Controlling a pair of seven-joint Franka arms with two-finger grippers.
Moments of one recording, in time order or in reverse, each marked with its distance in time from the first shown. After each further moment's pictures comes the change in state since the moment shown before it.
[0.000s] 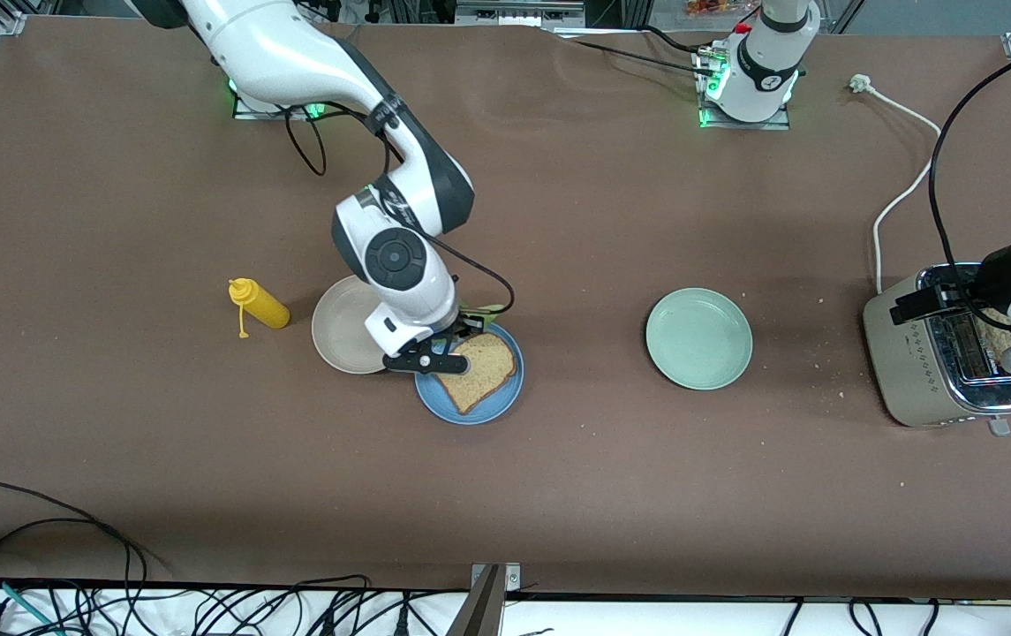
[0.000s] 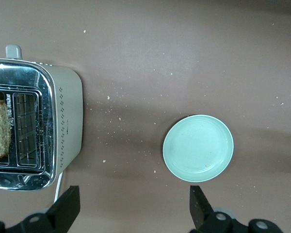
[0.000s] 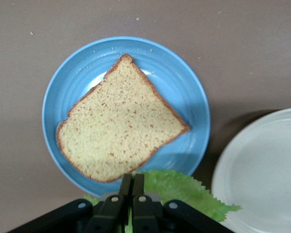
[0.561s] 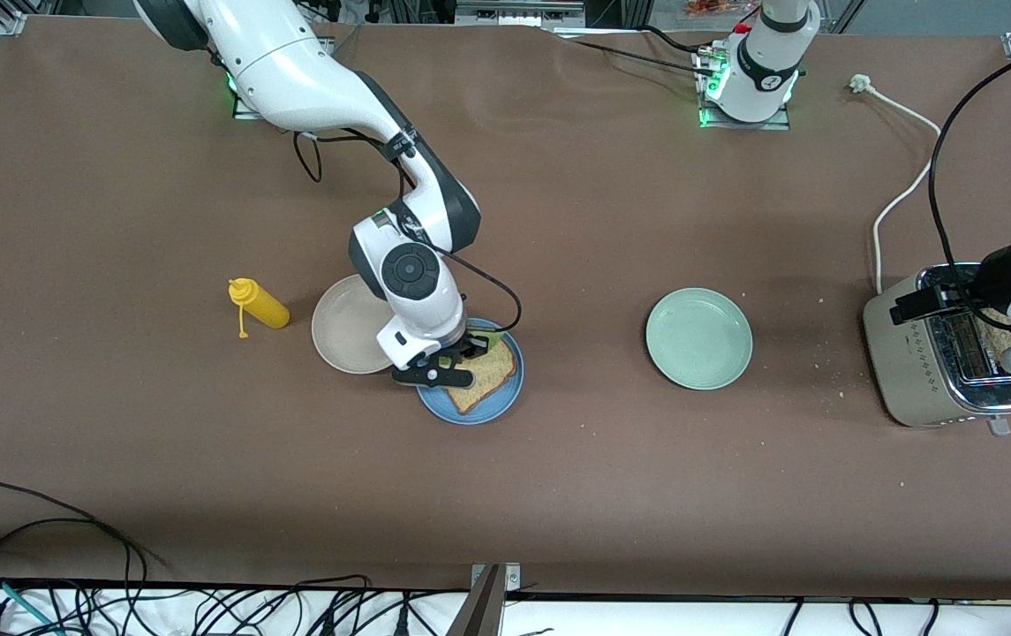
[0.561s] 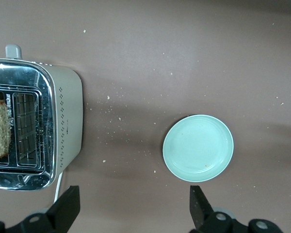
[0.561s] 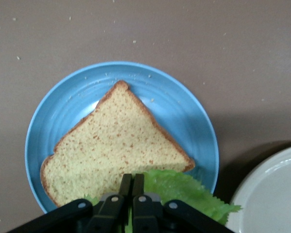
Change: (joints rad) left arm 0.000 0.000 0.000 0.000 0.000 0.000 0.000; right arm 0.019 0.073 -0.033 0.012 -0.028 0.126 0.019
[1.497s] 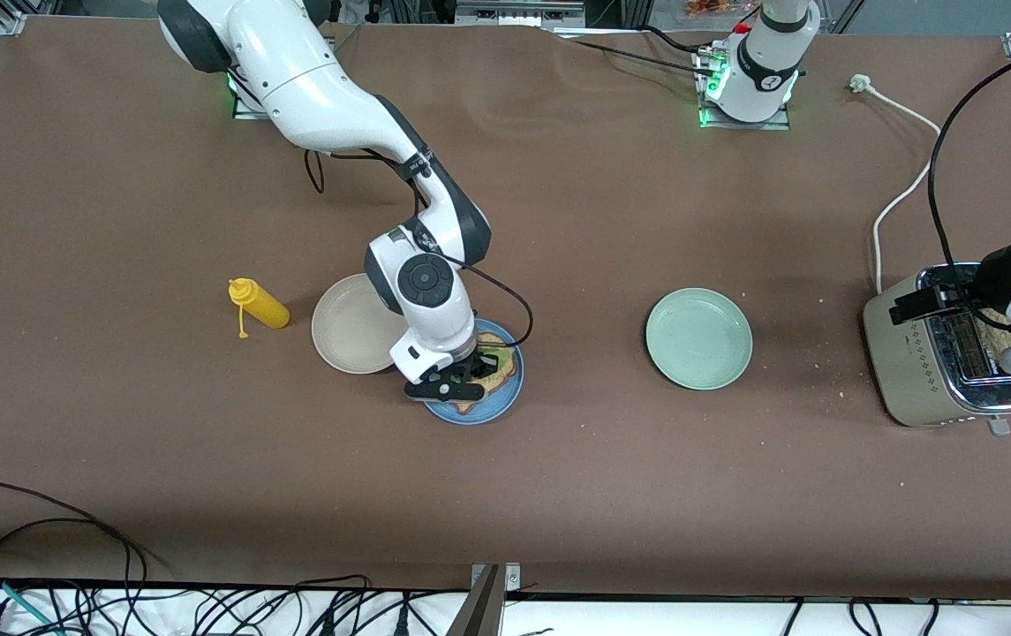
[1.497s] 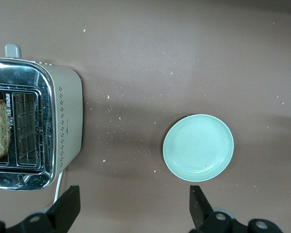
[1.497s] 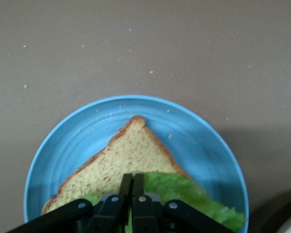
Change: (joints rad) left arm 0.000 0.000 0.000 -0.002 0.000 0.000 0.000; right arm 0.043 0.118 -0.060 0.121 -0.001 0.072 -0.002
